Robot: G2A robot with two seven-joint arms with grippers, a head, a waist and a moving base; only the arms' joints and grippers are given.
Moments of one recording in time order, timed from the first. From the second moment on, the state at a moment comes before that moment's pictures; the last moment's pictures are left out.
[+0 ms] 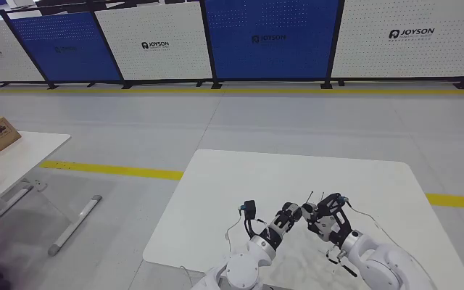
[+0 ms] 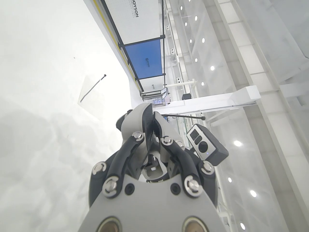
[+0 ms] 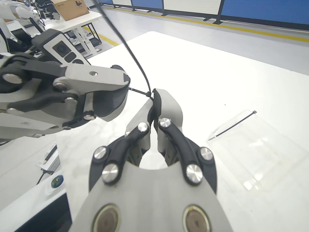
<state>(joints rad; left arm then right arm) 1.47 -1.43 -0.93 -1.65 -0.08 0.00 0.11 -1.29 -1.03 1.02 -1.63 -0.85 -0.34 0.29</state>
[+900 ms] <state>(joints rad) 1.49 -1.43 -0.93 -1.68 -0.07 -0.05 0.12 -1.27 -1.02 0.98 -1.61 -0.86 -0.34 0.31</state>
